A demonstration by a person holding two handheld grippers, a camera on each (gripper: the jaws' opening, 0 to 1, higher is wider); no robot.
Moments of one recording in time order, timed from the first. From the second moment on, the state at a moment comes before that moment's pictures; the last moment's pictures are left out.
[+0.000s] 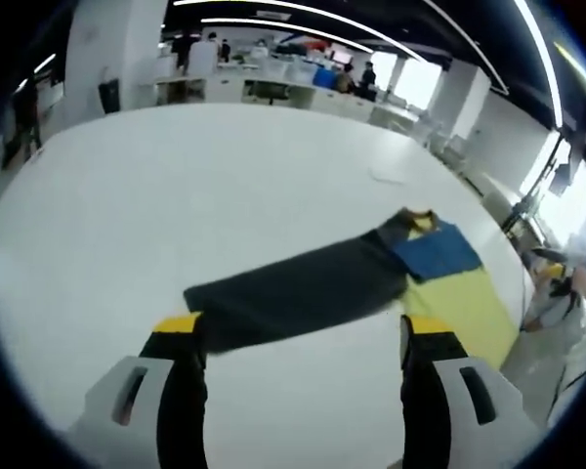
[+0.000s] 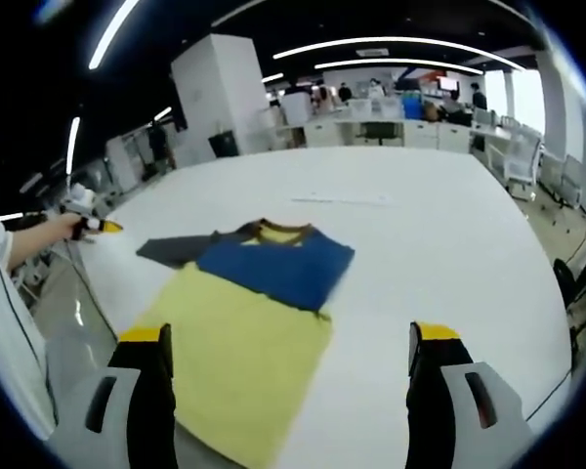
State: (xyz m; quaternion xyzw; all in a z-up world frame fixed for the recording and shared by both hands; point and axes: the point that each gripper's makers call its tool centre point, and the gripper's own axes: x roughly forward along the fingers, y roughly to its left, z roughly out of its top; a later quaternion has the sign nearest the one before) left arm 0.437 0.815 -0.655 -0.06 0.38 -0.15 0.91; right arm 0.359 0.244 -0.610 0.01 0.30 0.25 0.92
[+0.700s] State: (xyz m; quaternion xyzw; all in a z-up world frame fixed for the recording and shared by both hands) left arm 0.473 0.854 -0.698 -0.05 0.39 -0.10 0.92; right arm 0.367 0.244 -0.620 0.00 0.32 0.24 0.92
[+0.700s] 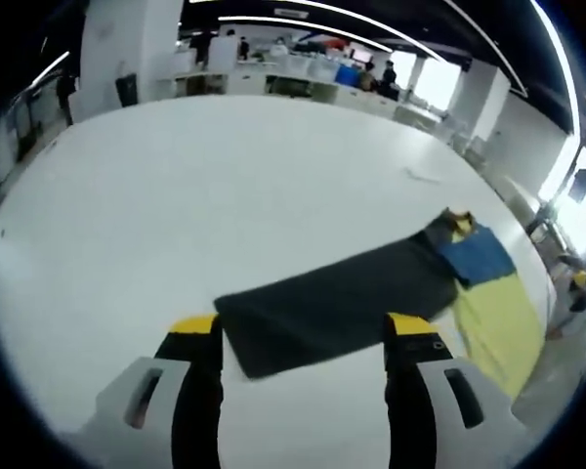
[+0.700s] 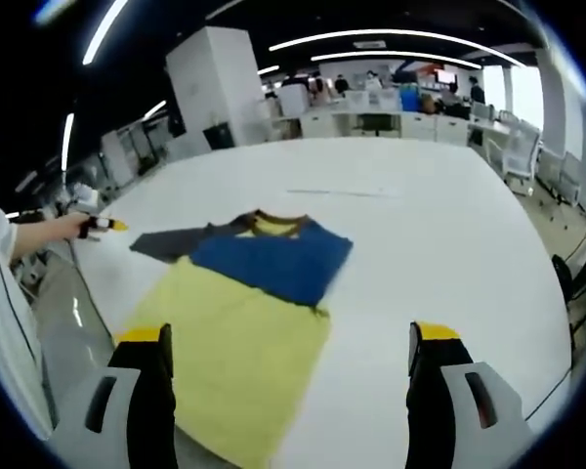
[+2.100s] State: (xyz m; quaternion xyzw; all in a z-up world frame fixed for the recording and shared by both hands) left arm 0.514 0.907 -0.755 0.01 0.40 -0.03 0.92; right arm 0.368 0.238 -0.645 -0.01 0.36 0.24 0.90
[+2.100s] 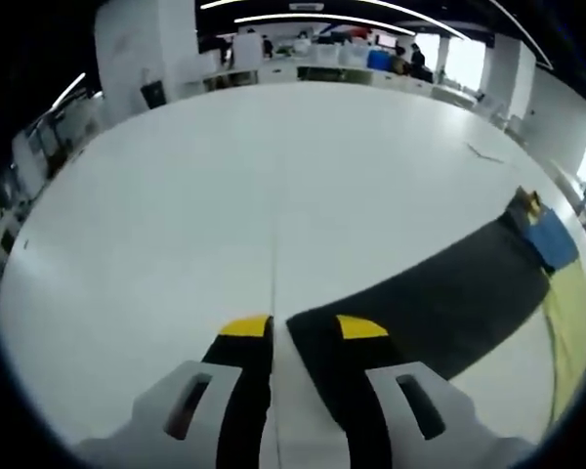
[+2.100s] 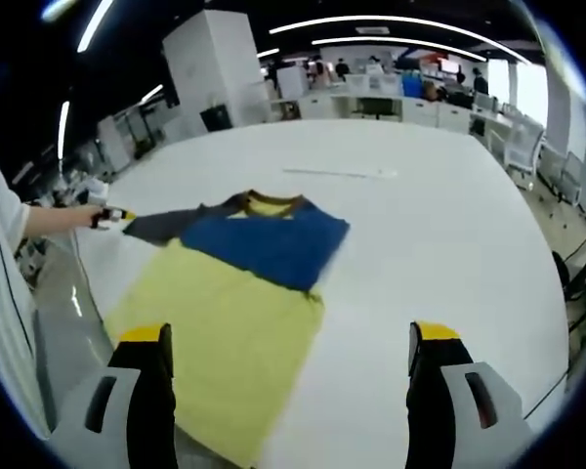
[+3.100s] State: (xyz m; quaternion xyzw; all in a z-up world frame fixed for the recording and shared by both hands) left arm 0.511 0.901 -0.759 -0.01 0.40 -0.02 0.92; right arm 0.365 0.235 -0.642 -0.01 0.35 0.23 0.91
